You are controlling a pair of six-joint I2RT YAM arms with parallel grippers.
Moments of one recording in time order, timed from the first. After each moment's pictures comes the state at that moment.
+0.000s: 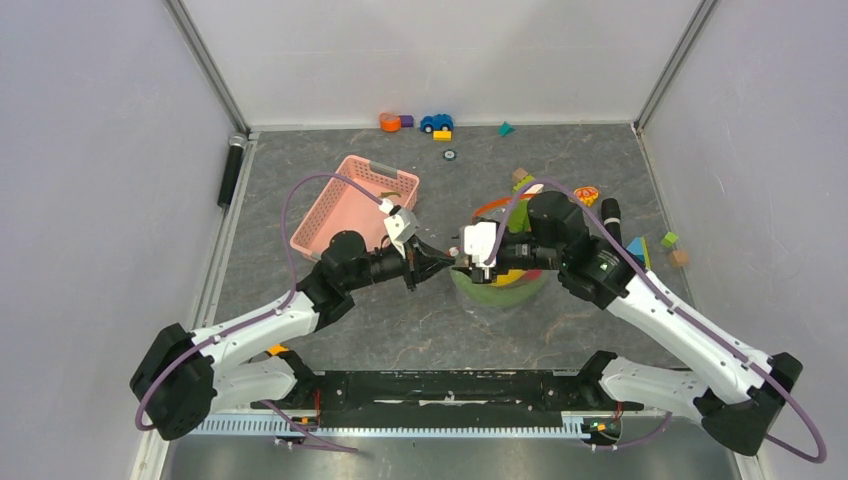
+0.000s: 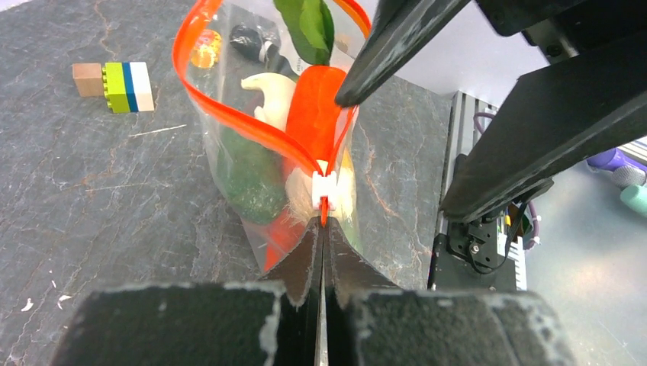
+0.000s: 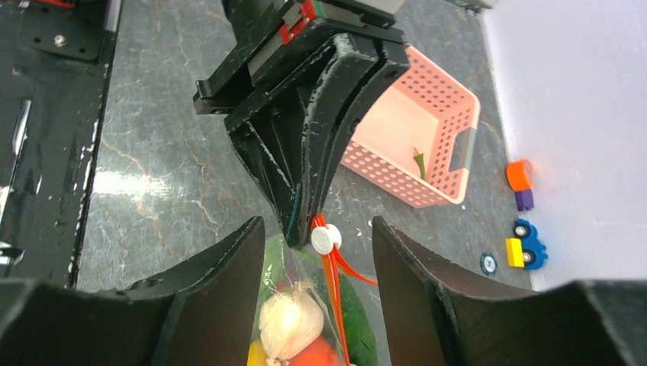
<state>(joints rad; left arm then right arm) -0.78 1.11 0.56 0.54 0.46 -0.24 0.78 1.01 1.05 -0.40 -0.51 -0.68</state>
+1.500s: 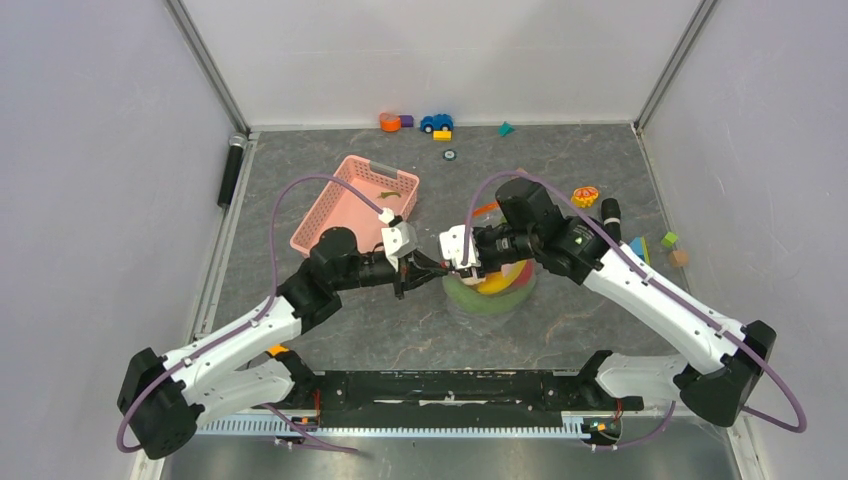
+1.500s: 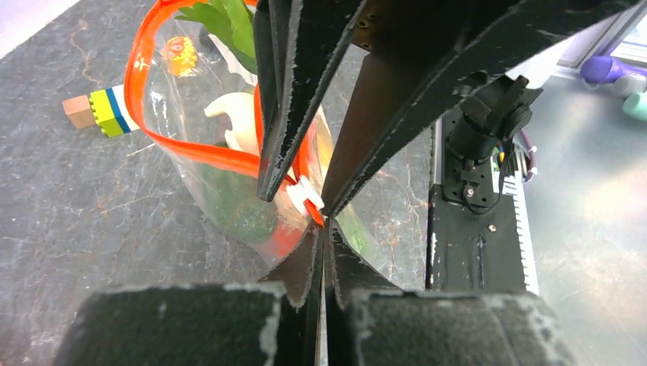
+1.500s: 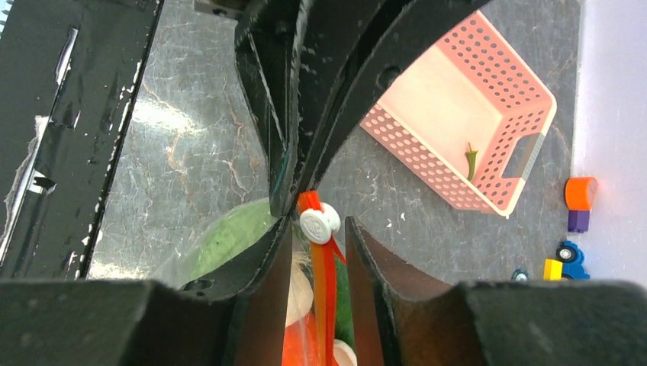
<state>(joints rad) -0.78 0.98 0.64 0.25 0.59 -0.02 0.80 1.21 1.23 -0.68 -0.59 -0.88</state>
